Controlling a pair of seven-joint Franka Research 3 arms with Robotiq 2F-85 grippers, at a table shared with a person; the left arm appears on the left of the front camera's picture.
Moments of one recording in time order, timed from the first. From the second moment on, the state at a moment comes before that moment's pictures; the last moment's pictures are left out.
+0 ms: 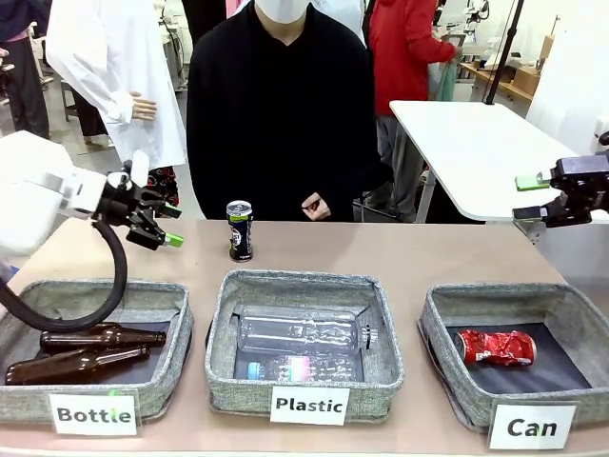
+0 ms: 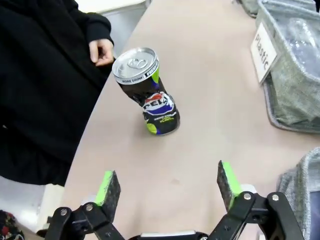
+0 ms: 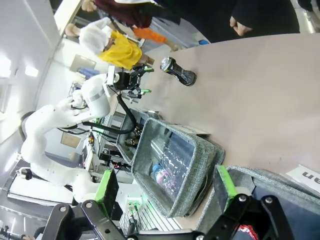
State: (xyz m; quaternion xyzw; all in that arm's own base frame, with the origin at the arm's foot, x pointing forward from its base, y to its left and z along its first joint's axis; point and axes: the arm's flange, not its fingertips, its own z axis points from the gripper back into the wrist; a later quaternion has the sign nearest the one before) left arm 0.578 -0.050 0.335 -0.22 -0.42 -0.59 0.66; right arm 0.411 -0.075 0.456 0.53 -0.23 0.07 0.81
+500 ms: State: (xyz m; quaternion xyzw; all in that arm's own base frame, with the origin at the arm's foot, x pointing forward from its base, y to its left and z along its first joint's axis) left arm 0.588 -0.058 0.341 -0.24 -0.42 -0.58 0.66; right arm 0.411 -0.075 0.456 0.53 -0.23 0.07 0.81
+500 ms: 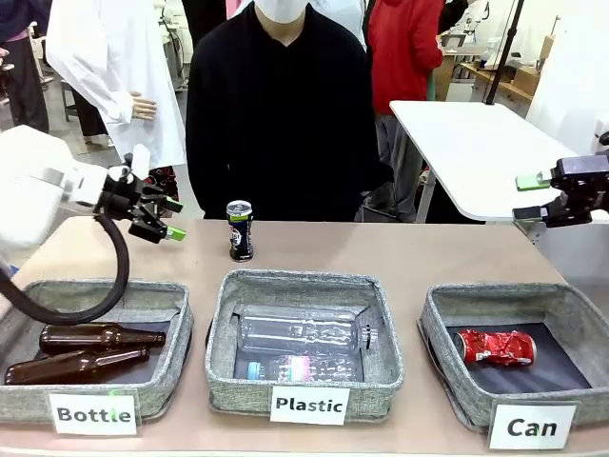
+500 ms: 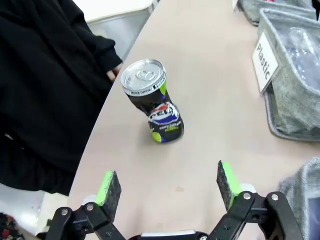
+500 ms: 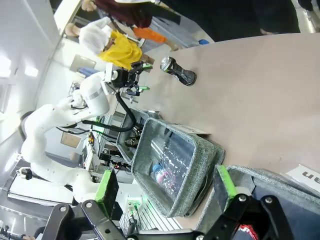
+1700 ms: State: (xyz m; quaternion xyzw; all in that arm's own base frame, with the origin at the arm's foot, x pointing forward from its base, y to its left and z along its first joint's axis) left arm 0.678 -0.132 0.276 -0.35 -0.36 -0.58 0.64; right arm 0.411 -0.075 0.456 0.53 -0.23 0.07 0.81
